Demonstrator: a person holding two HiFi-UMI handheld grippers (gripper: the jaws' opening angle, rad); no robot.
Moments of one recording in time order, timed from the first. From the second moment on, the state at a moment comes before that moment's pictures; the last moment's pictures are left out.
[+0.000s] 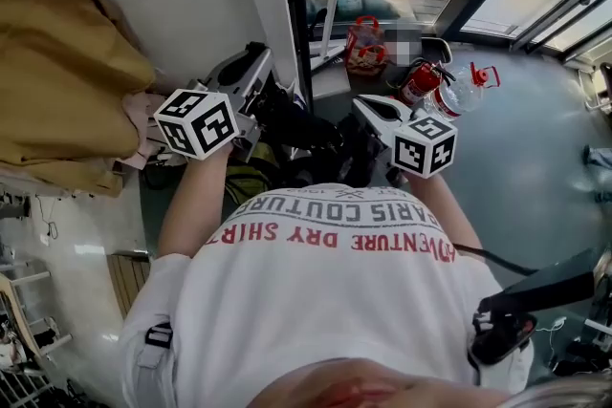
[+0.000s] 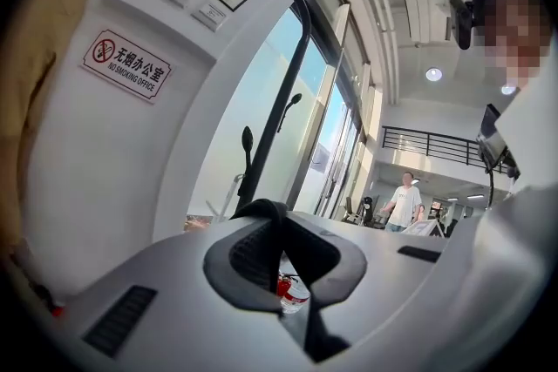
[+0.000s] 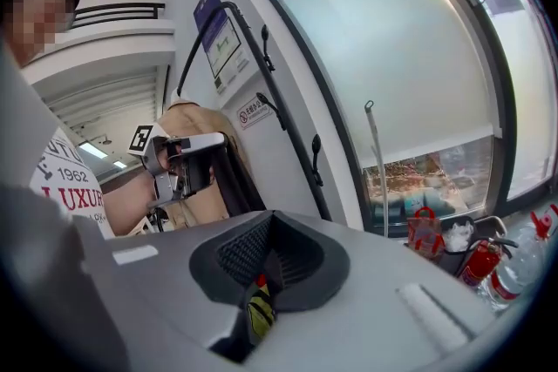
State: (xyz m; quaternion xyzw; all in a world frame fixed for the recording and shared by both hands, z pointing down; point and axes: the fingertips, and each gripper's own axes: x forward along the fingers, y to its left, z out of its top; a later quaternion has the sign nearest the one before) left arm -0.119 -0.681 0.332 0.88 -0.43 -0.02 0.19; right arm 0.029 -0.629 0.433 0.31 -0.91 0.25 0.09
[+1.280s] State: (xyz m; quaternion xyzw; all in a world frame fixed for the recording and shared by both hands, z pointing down) left arm -0.172 -0.246 0.363 0.89 -0.42 -0.02 0.19; right arm -0.039 -0.250 0.413 0.31 -0.93 0.21 0.07
